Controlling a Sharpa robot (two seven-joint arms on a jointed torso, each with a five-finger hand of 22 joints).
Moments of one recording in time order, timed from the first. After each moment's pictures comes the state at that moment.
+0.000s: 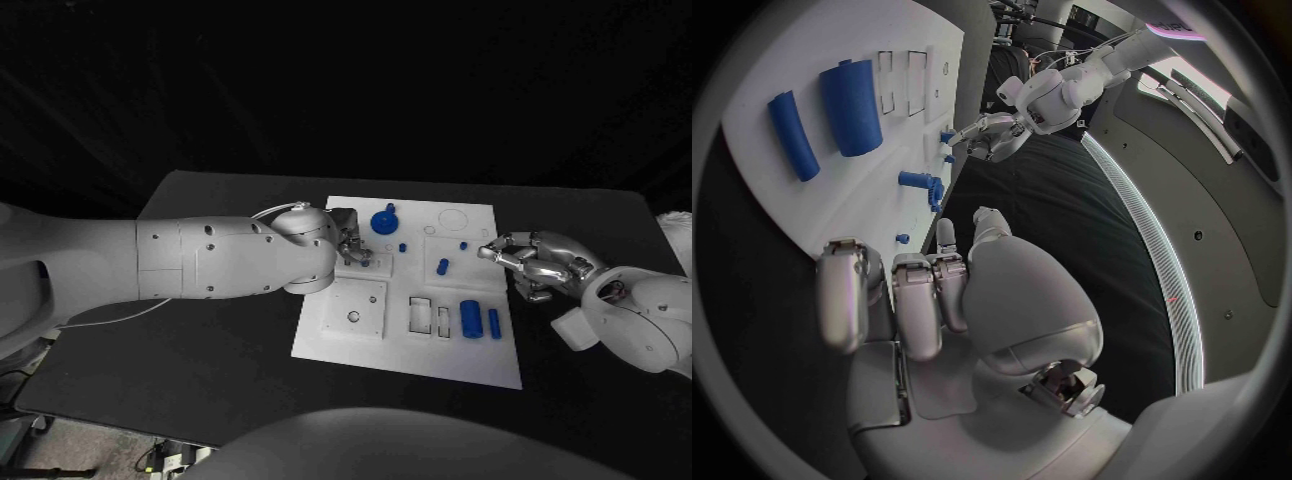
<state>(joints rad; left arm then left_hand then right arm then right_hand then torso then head) 1.25 -0.65 -0.23 1.51 -1.27 -0.26 -0.70 1.16 -0.10 0.35 0.18 0.39 1.10 0.02 0.25 0.74 1.46 -0.04 1.57 1.31 1.47 -0.09 1.57 1.31 0.03 1.47 0.02 1.42 1.31 1.20 -1.01 -0.23 1.60 -0.48 -0.22 0.12 1.38 0.19 -0.24 0.29 0.58 0.57 0.11 0.82 0.26 1.42 0.08 1.57 1.51 1.47 -0.01 1.57 1.31 0.05 1.41 0.09 1.40 1.31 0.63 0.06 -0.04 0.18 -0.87</state>
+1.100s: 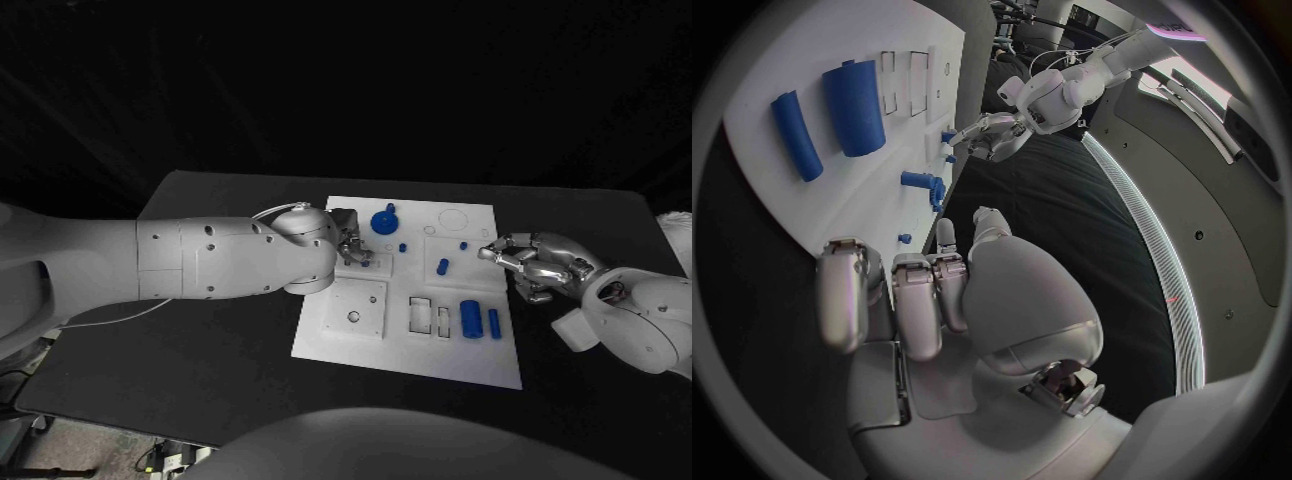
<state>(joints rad) 1.25 -0.65 -0.23 1.51 -1.27 -0.26 -0.70 1.15 -0.10 0.33 0.20 0.38 1.10 0.02 0.25 0.74 1.47 -0.04 1.57 1.31 1.47 -0.09 1.57 1.31 0.03 1.47 0.02 1.42 1.31 1.20 -1.01 -0.23 1.60 -0.48 -0.22 0.12 1.38 0.19 -0.24 0.29 0.58 0.57 0.11 0.82 0.26 1.42 0.08 1.56 1.51 1.47 -0.01 1.57 1.31 0.05 1.41 0.09 1.39 1.31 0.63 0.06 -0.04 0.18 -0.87</state>
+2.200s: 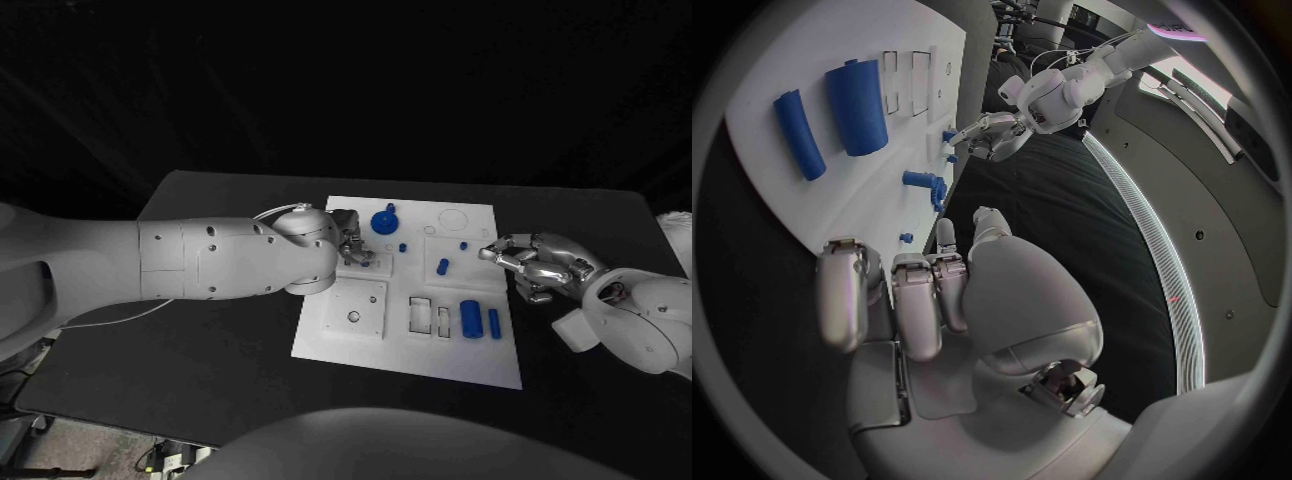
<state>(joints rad) 1.24 -0.65 -0.23 1.51 -1.27 -0.26 -0.70 1.15 -0.10 0.33 0.21 0.36 1.10 0.03 0.25 0.74 1.47 -0.04 1.57 1.31 1.47 -0.09 1.57 1.31 0.03 1.47 0.02 1.41 1.31 1.19 -1.01 -0.23 1.60 -0.48 -0.22 0.12 1.38 0.19 -0.23 0.29 0.58 0.57 0.11 0.82 0.26 1.42 0.08 1.56 1.51 1.47 -0.01 1.57 1.31 0.05 1.40 0.10 1.39 1.31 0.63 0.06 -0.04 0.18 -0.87</state>
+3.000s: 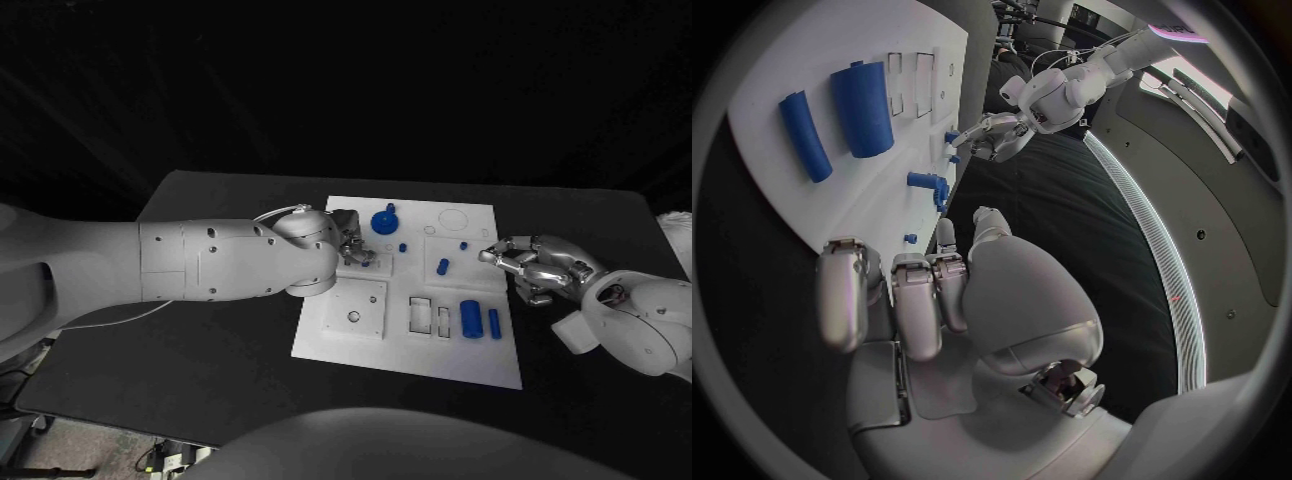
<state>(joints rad) 1.24 -0.65 -0.23 1.51 -1.27 -0.28 -0.70 1.15 -0.10 0.33 0.21 0.35 1.10 0.02 0.25 0.74 1.47 -0.04 1.57 1.31 1.47 -0.09 1.57 1.31 0.03 1.47 0.02 1.41 1.31 1.19 -1.01 -0.23 1.59 -0.48 -0.22 0.12 1.38 0.19 -0.23 0.29 0.58 0.57 0.11 0.82 0.26 1.42 0.08 1.56 1.51 1.47 -0.01 1.57 1.31 0.05 1.40 0.10 1.39 1.31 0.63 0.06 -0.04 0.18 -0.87</state>
